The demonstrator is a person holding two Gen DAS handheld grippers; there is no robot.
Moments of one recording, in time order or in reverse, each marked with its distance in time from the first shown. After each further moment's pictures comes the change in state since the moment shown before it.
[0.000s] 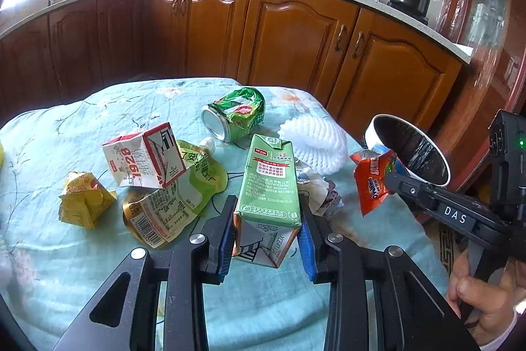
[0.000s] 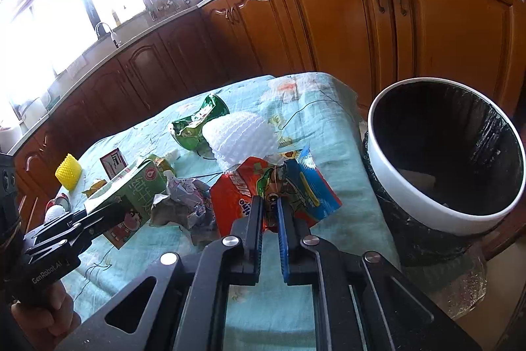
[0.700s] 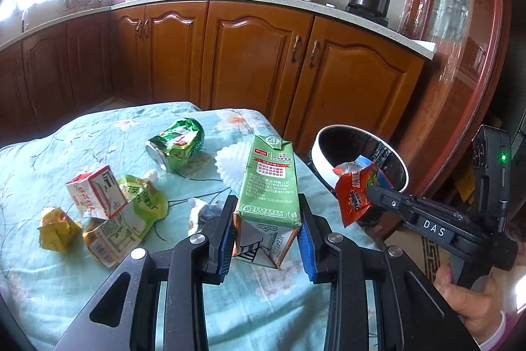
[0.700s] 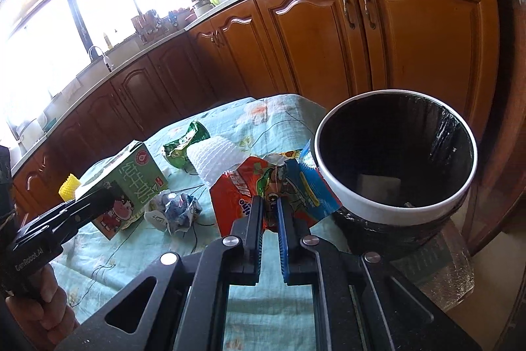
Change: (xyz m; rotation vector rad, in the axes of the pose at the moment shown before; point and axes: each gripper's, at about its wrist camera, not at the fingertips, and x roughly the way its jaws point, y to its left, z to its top) left arm -0.020 -0.052 0.011 0.093 -0.037 -0.105; right arm -0.044 -0.035 -0.001 0.058 -0.074 -0.035
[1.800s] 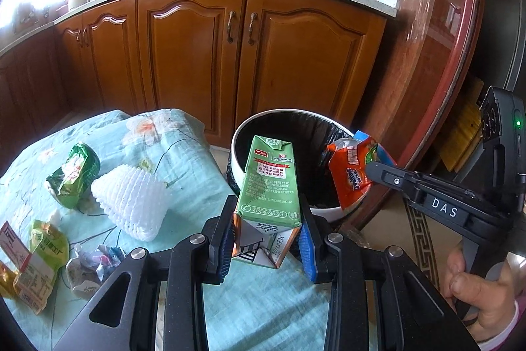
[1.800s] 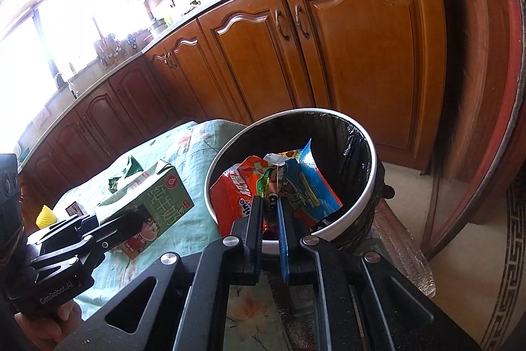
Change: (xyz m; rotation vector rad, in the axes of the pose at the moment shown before) left arm 0.107 -0.087 0.034 0.134 0.081 -0.092; right arm -0.029 -0.093 0.022 0.094 -0.044 -0.129
